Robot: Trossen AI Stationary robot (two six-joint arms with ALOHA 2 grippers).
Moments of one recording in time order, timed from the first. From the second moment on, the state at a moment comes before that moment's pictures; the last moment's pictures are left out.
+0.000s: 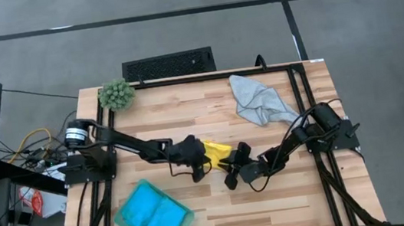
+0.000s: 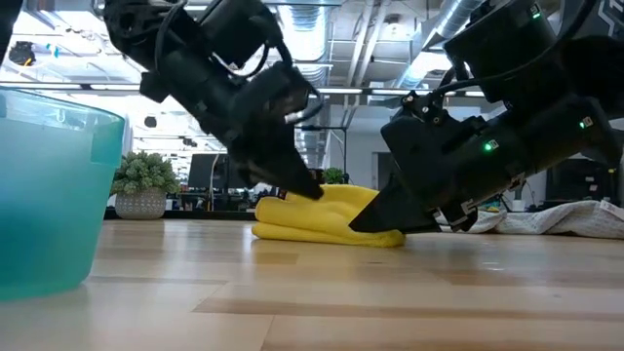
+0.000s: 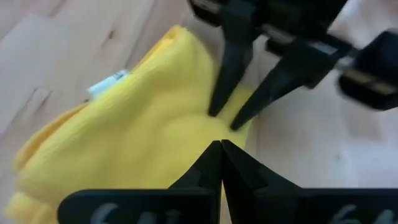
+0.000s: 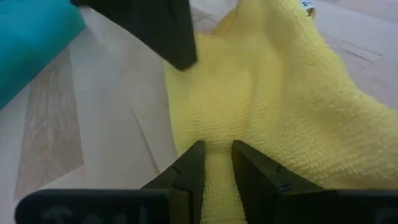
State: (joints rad) left arm -0.10 1.79 0.83 0.30 -0.06 -0.33; right arm 0.40 2.00 0.69 0.64 0.63 0.65
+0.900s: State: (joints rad) left arm -0.10 1.88 0.83 0.26 -0.14 -0.32; right arm 0.26 1.98 0.69 0.68 0.59 0.42
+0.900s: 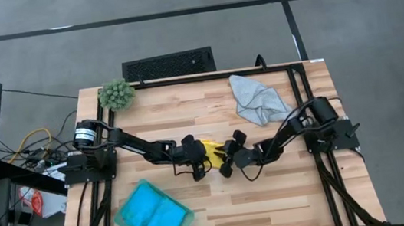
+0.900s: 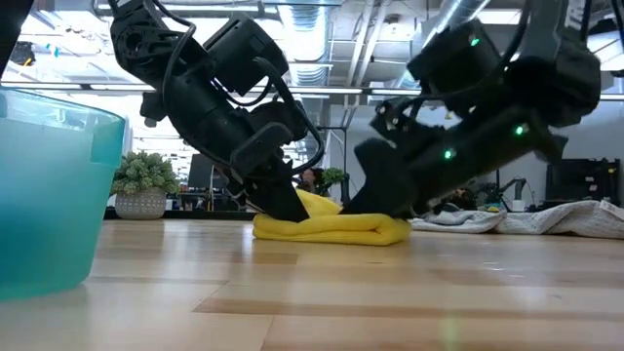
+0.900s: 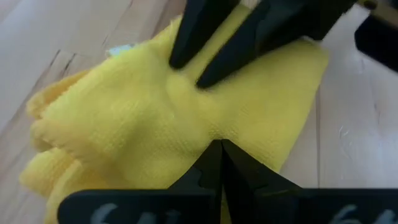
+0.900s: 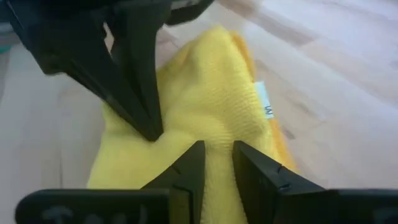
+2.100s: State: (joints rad) left arm 0.00 1.91 0.90 0.23 -0.21 -0.23; right arm 0.25 1.80 0.69 0.50 0.47 0.42
